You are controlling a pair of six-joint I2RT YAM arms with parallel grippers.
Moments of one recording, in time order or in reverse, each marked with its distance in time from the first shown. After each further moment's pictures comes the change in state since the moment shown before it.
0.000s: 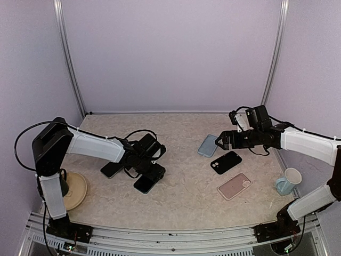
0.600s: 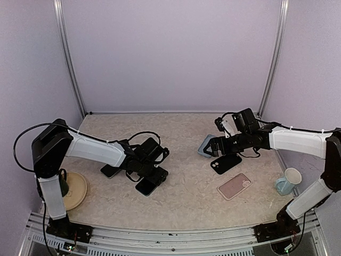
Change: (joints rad) left arm -0.044 -0.013 -0.028 0.046 -0.029 0.020; right arm 0.095 0.112 0.040 0.006 -0.063 0.008
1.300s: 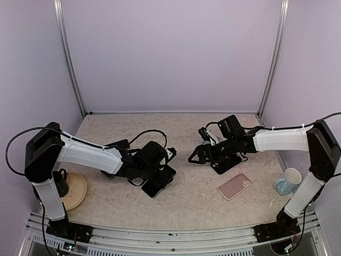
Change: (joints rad) left arm -0.096 -0.075 -0.060 0.127 -0.048 0.041; right arm 0.089 0.172 0.030 0.105 -0.216 0.092
